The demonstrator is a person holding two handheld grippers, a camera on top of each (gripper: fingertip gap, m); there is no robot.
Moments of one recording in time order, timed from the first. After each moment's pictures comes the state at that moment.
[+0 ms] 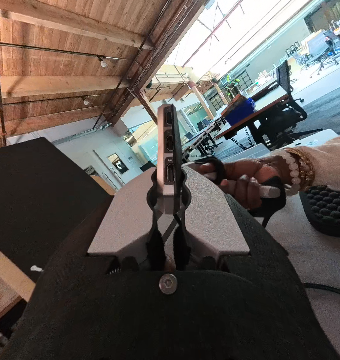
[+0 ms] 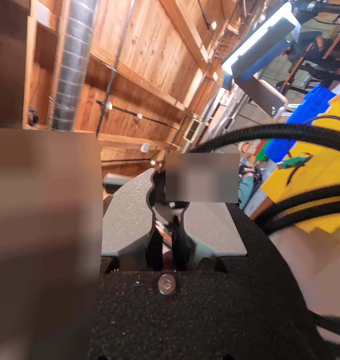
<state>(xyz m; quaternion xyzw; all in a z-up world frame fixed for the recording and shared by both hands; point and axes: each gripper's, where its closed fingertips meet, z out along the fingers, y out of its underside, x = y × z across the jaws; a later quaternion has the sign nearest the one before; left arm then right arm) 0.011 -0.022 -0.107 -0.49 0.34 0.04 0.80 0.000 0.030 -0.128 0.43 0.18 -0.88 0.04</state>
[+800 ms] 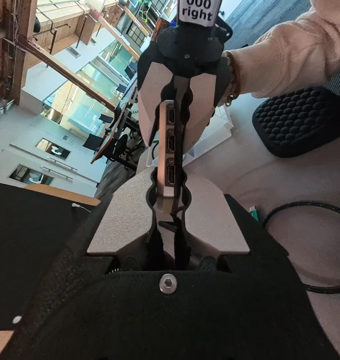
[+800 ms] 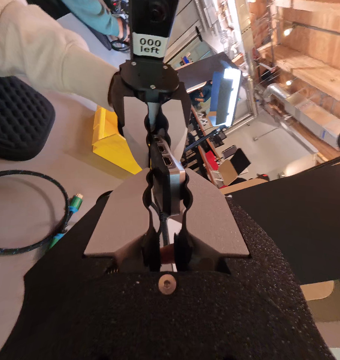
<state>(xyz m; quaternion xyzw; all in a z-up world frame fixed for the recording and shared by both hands) 0.032 0.008 -0.145 -0.56 0.53 0.05 0.63 0.039 0.002 -0.127 0.13 0.72 -0.29 -0.61</state>
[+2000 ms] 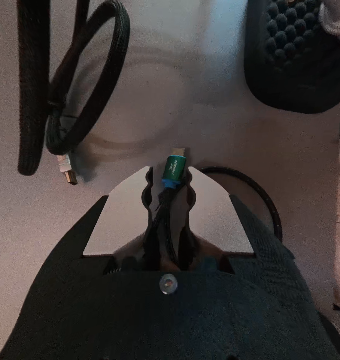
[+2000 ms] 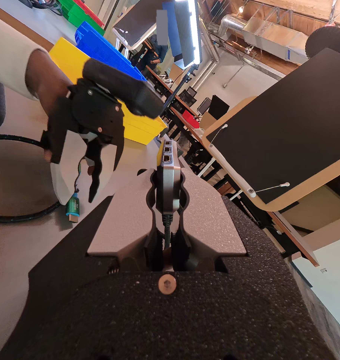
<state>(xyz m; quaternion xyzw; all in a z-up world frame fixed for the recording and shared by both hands) 0.042 0.023 -0.356 -0.87 0.36 -0.17 0.29 0.068 0.072 -0.216 0.30 0.63 -0.30 -0.65</state>
